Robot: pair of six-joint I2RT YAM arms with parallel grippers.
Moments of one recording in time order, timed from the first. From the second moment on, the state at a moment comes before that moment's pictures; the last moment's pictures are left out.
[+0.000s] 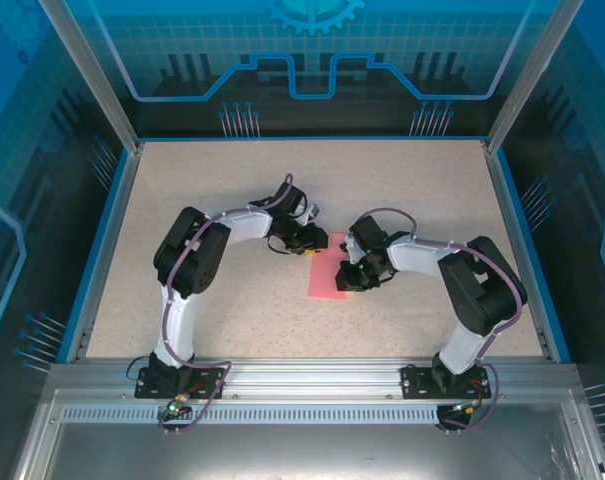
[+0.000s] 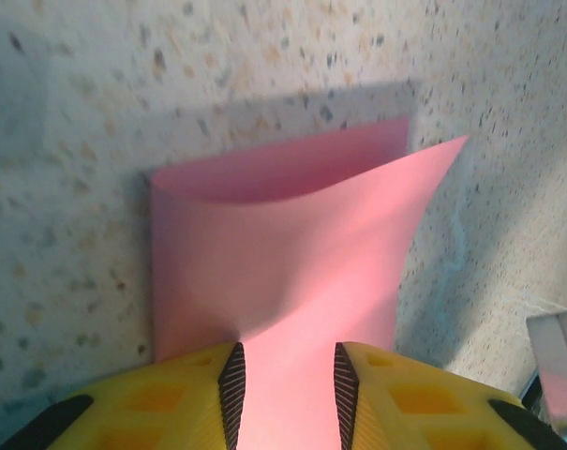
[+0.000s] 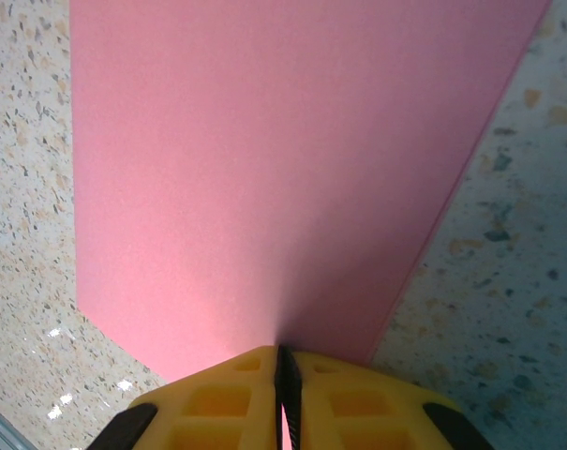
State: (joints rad) left arm -0.47 2.12 1.37 -0.33 0.59 -0.59; right arm 0.51 1.72 0.87 -0.47 -0.42 0.43
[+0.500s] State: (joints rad) left arm -0.44 2.23 1.54 -0.36 0.57 -0.59; right arm 0.51 1.72 0.87 -0.47 -0.42 0.42
